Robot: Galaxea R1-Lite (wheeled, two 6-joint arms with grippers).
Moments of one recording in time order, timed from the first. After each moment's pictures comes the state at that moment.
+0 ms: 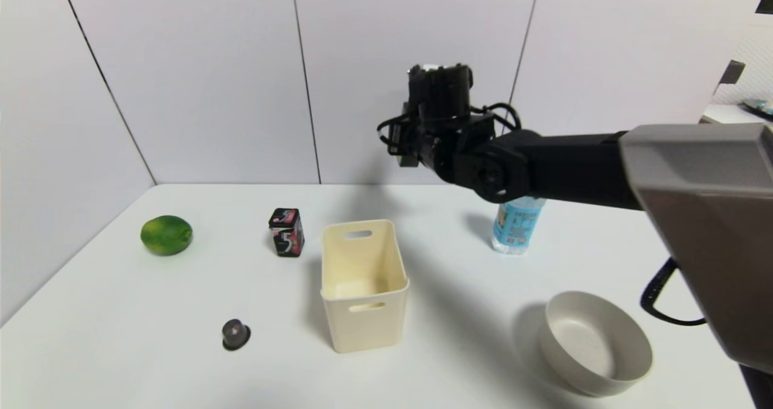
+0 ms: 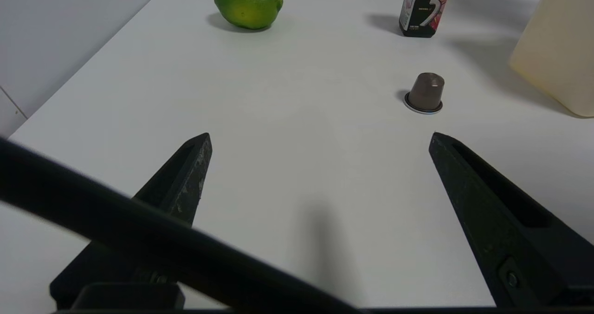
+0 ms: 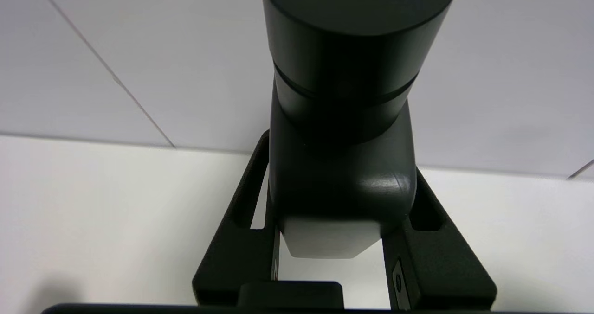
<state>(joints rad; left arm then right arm) -0.01 0.00 0.00 0.00 0.03 -0.03 0.64 2.26 -1.94 -0.15 -0.46 0.20</state>
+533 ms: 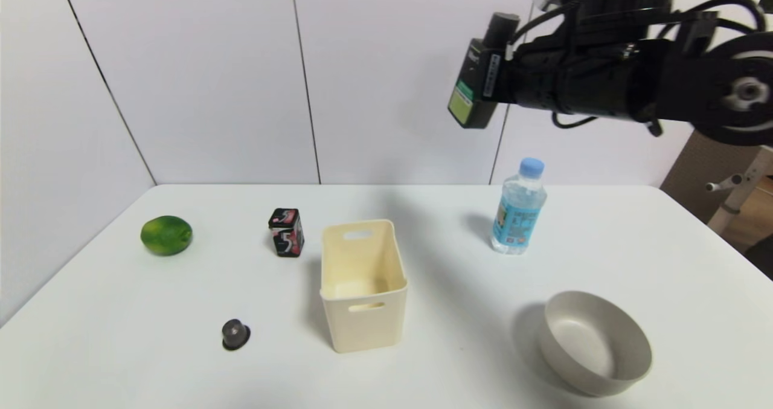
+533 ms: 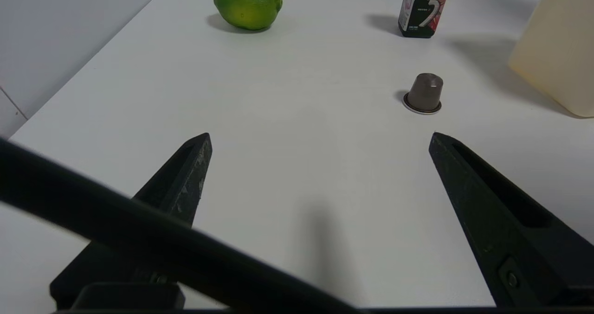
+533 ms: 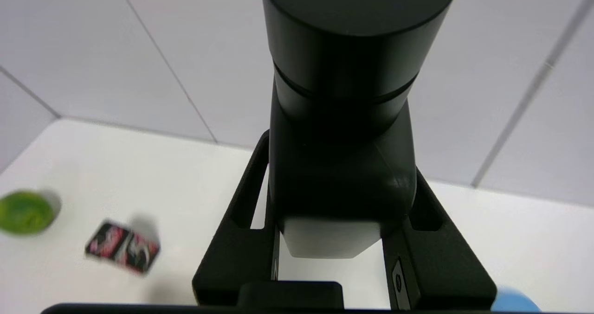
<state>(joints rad) -0.01 0.00 0.00 0.00 0.03 -0.04 0.55 1.79 -1.62 -0.03 -0.22 0.17</state>
